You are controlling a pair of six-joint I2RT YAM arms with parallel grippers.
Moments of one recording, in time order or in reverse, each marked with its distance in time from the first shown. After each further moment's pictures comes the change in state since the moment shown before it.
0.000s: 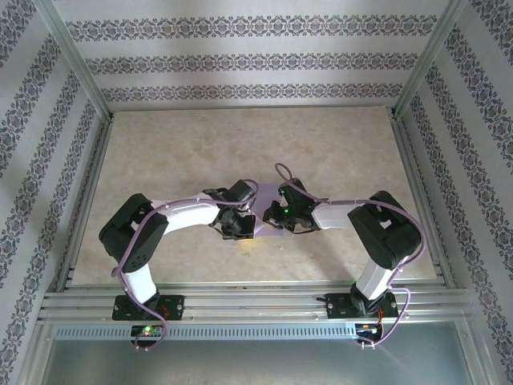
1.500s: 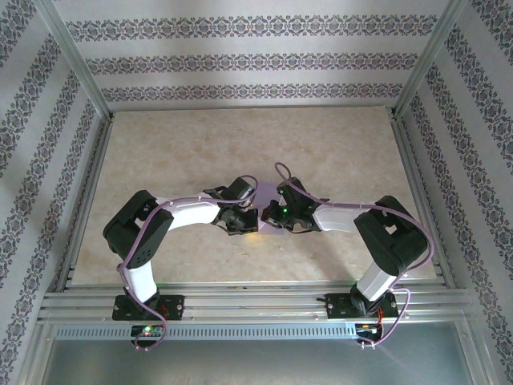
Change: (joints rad) left arm 0.026 0.050 -0.016 0.176 0.028 -0.066; right arm 0.034 -0.055 0.006 -0.033 0.023 0.012
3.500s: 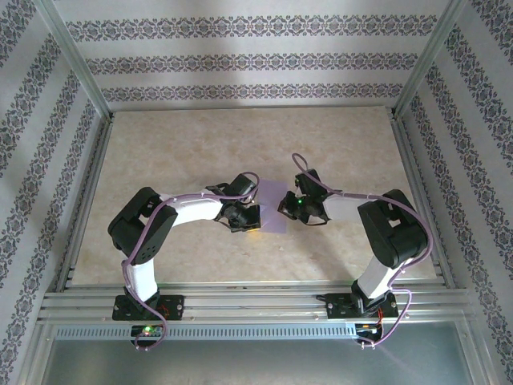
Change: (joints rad) left arm 0.013 0.044 0.048 -0.002 0.014 -0.025; right arm -0.192 0.029 0.033 -0.093 0.016 -0.097
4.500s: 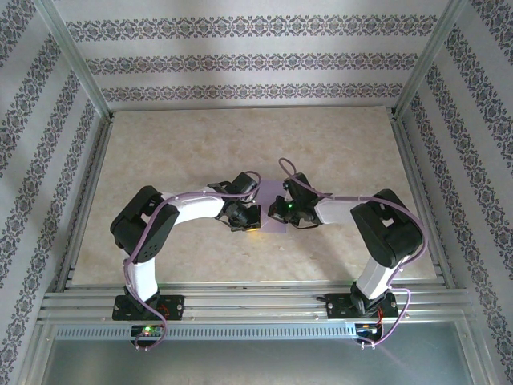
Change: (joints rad) left arm 0.001 0.024 0.044 -0.065 0.000 0.034; right arm 0.083 0.027 -0.001 0.071 -0.013 0.009
